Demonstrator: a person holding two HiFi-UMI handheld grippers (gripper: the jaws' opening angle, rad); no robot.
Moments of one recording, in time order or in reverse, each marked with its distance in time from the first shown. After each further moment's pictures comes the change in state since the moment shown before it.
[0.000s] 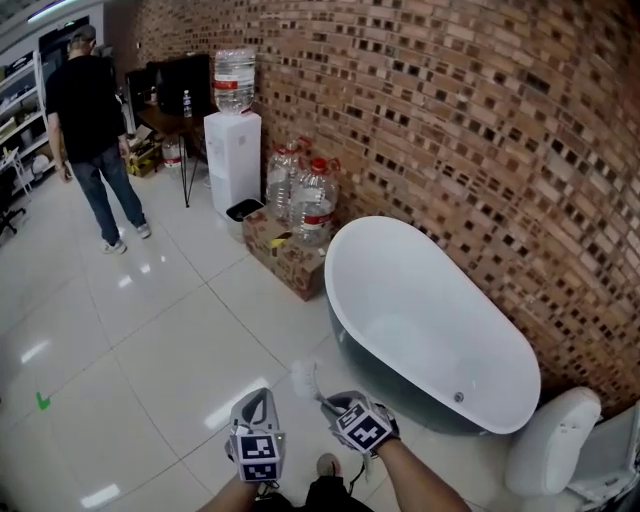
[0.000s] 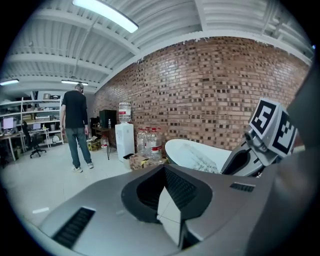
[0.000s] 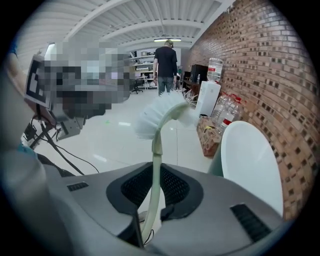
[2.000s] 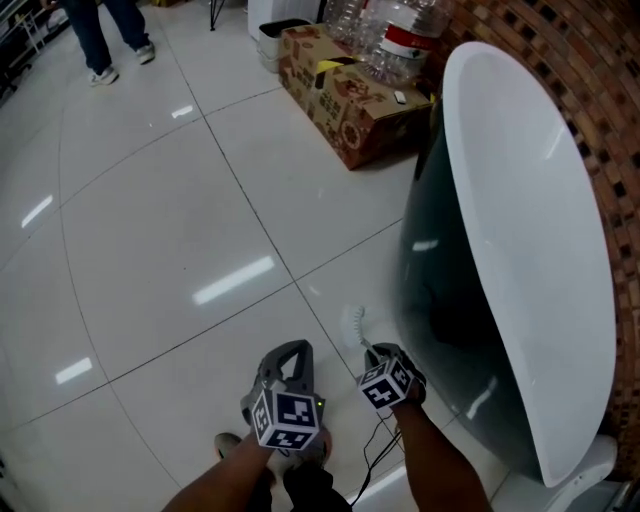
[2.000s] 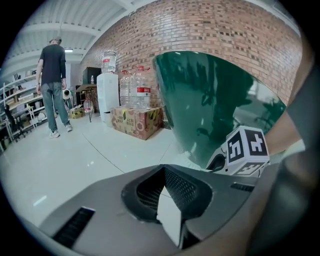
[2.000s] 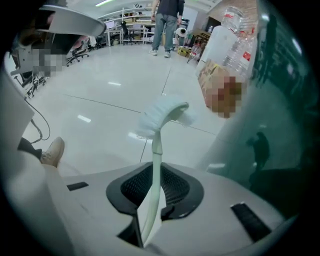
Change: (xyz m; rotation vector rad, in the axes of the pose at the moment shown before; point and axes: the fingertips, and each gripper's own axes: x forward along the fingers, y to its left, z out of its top) left arm 0.397 -0.074 -0.470 -0.011 0.289 -0.088; right arm 0.507 -0.255 -0.395 -0.142 0.380 -0.133
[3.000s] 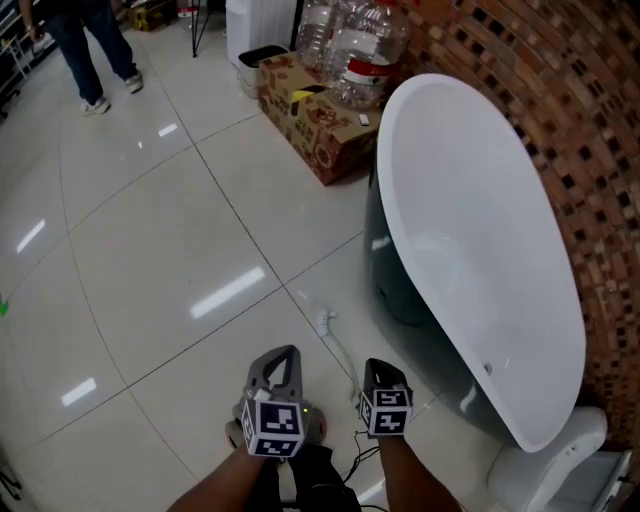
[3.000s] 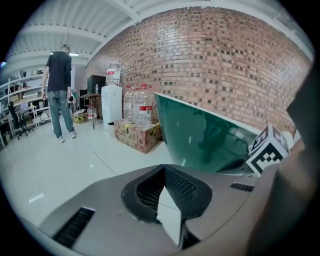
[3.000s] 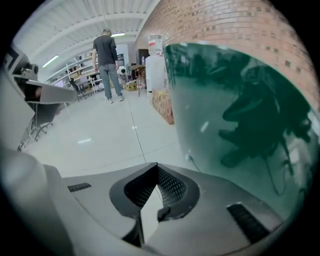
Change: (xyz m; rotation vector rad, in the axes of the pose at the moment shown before) left arm -0.143 -0.012 0.104 -0.049 -0.071 -0.011; right arm -0.223 0.010 0.017 0.643 -0.324 -0.139
